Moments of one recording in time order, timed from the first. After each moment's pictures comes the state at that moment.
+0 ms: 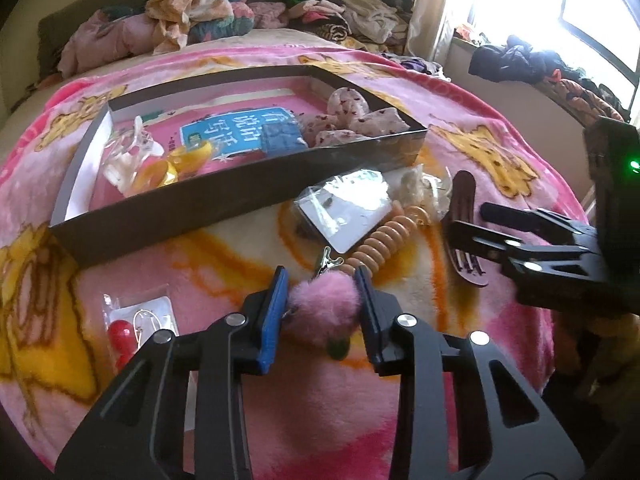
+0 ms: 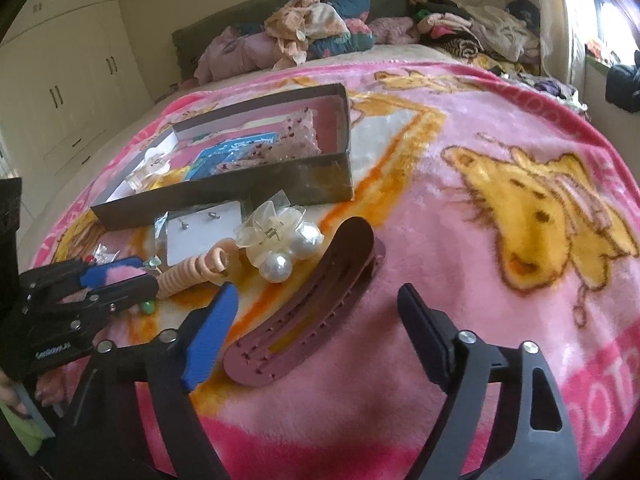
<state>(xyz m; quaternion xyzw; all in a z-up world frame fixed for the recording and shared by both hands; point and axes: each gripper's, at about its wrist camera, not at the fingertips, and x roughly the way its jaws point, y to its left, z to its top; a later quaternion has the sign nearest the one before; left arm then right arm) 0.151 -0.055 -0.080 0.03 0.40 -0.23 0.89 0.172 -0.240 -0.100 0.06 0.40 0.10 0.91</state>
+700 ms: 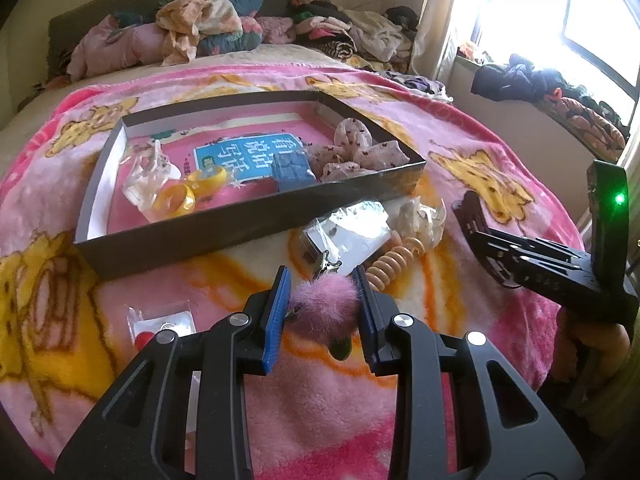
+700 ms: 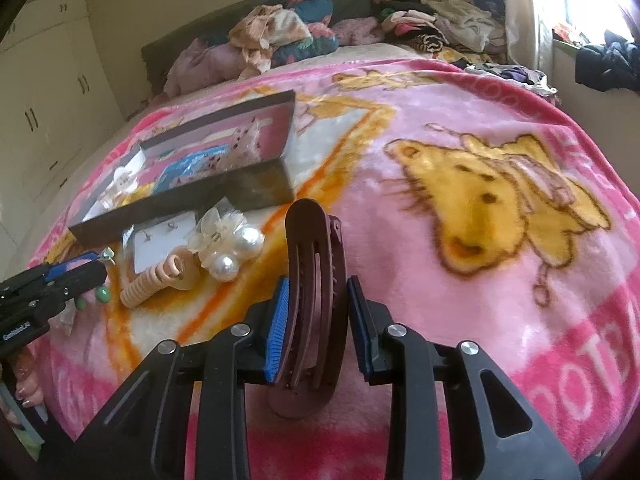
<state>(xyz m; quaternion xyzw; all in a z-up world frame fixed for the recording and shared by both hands) 0.148 -0.045 -0.059 0.01 0.38 -0.22 0.90 0.150 -0.276 -0.093 0.09 0.38 0.05 0.92</state>
